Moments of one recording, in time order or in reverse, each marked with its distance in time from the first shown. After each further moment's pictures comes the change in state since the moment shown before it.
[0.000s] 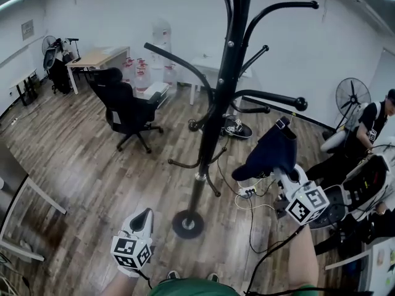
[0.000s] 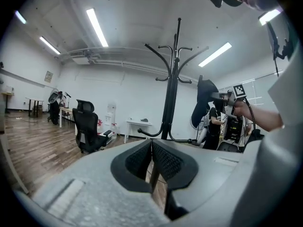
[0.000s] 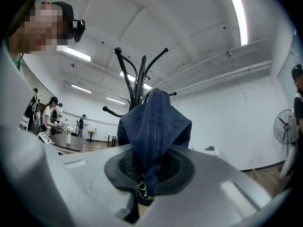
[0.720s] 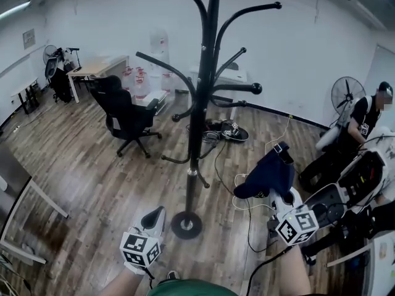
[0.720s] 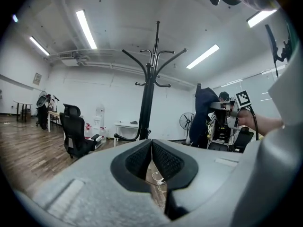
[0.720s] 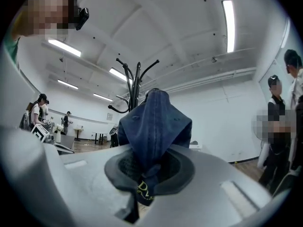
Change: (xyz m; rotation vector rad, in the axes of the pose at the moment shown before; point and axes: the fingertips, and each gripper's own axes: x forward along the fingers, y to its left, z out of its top) left arm -0.018 -0.098 0.017 0.056 -0.022 -0.115; right arm -0.121 0.011 -0.024 0.023 0.040 -0.173
